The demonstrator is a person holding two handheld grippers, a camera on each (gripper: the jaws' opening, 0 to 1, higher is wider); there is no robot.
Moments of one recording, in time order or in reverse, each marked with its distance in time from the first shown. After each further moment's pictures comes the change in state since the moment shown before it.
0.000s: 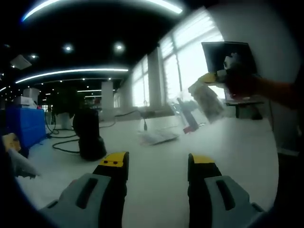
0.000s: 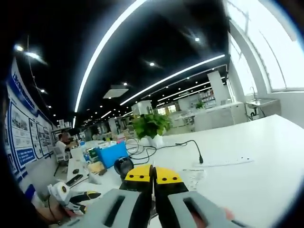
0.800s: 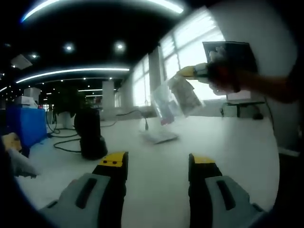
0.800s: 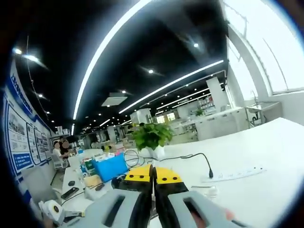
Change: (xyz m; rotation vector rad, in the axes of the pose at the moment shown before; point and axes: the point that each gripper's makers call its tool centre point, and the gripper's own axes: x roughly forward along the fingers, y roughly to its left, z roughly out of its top) left arm 0.000 0.003 -0.001 -0.005 0.007 0.010; right arm 0.068 0.022 0.025 0.015 -0.082 -0.011
